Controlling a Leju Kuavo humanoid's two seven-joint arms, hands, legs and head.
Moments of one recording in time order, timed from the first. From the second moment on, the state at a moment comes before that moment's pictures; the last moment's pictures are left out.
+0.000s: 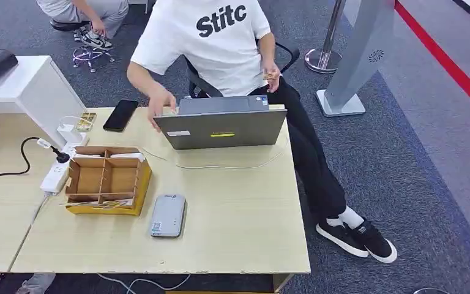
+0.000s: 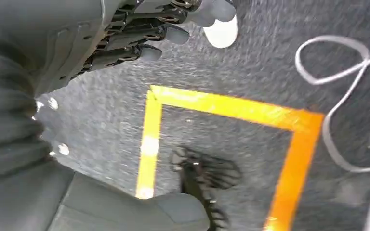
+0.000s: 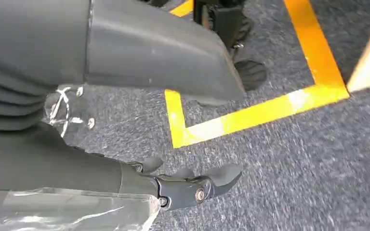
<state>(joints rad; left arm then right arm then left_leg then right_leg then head) 0.06 0.00 0.61 -0.37 0.02 -0.06 -0.16 0.05 0.02 -0.52 -0.33 0.22 0.02 -0.03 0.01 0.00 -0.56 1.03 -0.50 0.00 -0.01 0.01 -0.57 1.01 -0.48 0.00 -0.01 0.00</state>
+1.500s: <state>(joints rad) 0.24 -0.27 0.73 -1.56 0.04 0.19 -0.59 -0.05 0.10 -1.12 -0.24 0.45 -0.07 -0.02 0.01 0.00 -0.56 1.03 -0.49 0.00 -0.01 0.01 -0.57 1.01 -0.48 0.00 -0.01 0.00</state>
